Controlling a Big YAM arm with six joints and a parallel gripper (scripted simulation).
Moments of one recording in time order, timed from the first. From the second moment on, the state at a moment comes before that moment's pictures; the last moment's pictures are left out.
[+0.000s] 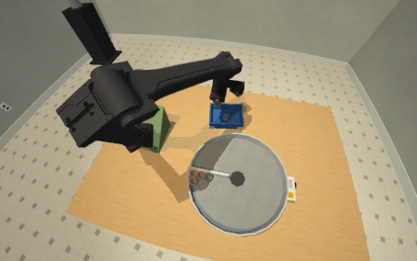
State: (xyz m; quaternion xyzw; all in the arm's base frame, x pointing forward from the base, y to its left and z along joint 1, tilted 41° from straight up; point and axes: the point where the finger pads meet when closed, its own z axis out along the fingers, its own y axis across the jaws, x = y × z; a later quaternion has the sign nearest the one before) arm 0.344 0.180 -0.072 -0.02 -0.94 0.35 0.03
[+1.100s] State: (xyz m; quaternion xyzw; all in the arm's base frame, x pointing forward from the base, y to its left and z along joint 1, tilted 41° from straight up) arm 0.345 0.187 -0.076 -0.03 -0.94 0.35 0.02
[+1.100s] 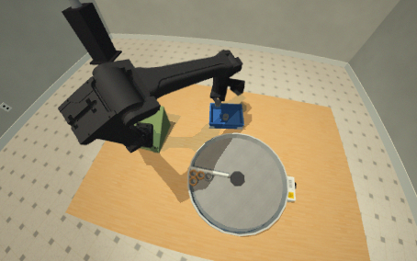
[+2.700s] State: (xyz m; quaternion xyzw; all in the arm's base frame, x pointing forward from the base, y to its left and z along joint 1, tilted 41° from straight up) arm 0.346 0.185 -0.076 -0.03 -0.94 0.35 0.02
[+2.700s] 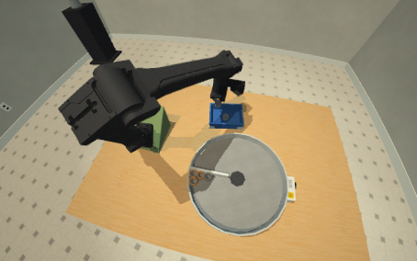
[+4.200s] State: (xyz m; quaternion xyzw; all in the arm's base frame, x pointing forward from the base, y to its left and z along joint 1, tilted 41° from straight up) arm 0.344 0.145 -0.122 -0.03 -0.94 0.35 0.02
